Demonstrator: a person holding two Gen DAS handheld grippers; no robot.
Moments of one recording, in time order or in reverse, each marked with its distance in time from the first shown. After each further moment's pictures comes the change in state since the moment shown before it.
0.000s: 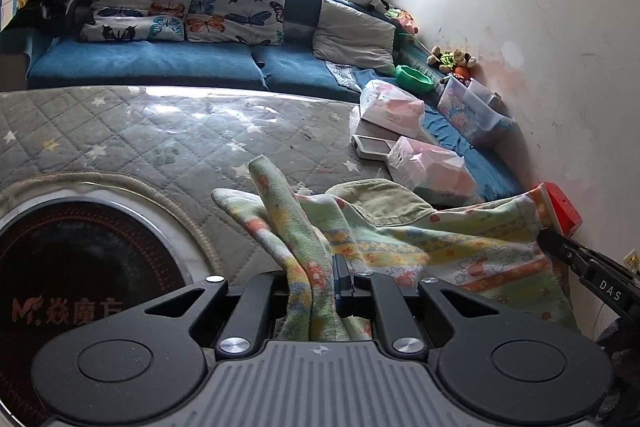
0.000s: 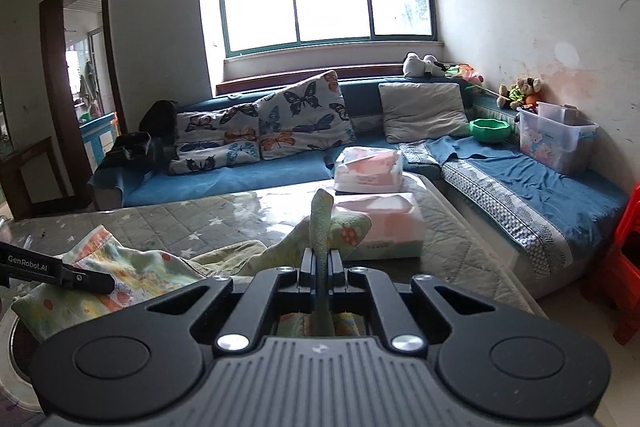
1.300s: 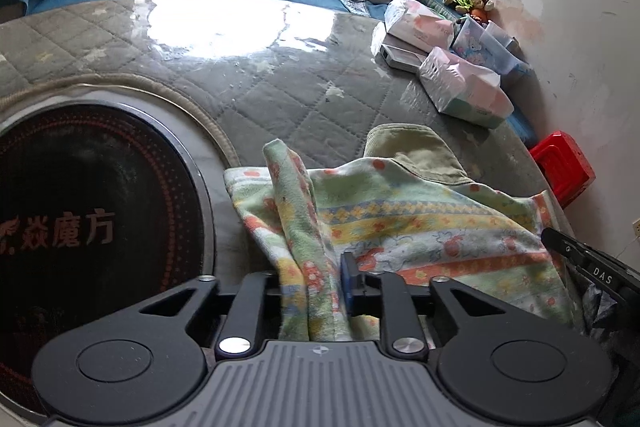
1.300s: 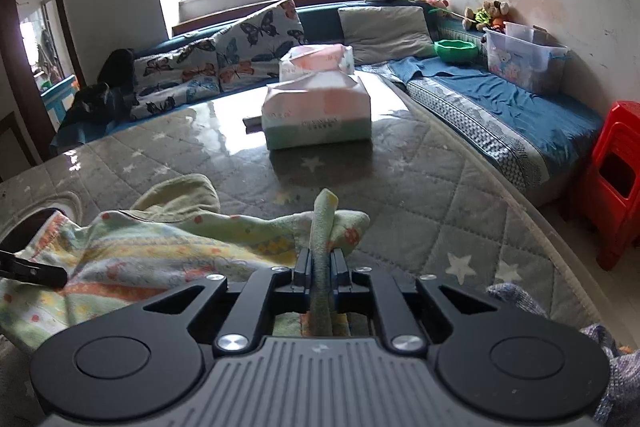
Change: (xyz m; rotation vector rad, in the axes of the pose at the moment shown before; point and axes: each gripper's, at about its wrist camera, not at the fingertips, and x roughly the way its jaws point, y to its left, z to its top) left arm 0.037 0.027 -0.040 -0.016 0.191 0.021; right arm 0.037 -0.038 -0.065 0.081 0.213 -0.093
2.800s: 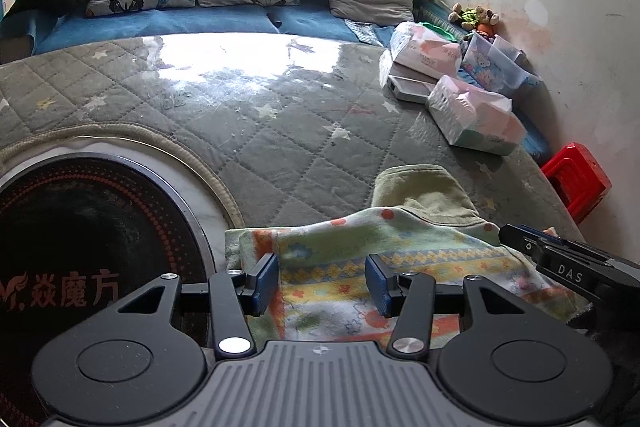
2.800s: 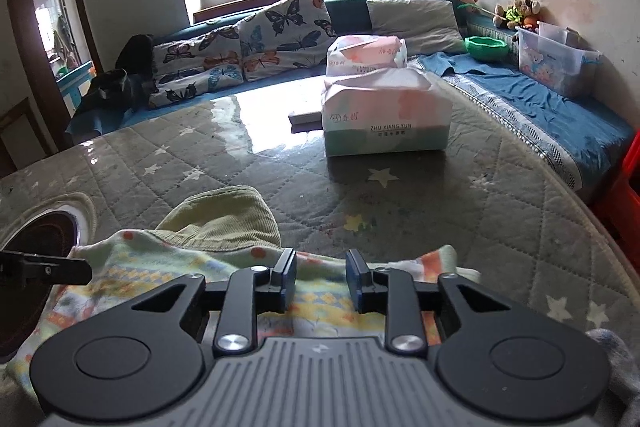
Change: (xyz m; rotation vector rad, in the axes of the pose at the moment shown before) left arm 0.004 -0.008 0.016 0.041 -0.087 0.046; right arm 0.037 0.049 0.015 -0.048 0.023 0.064
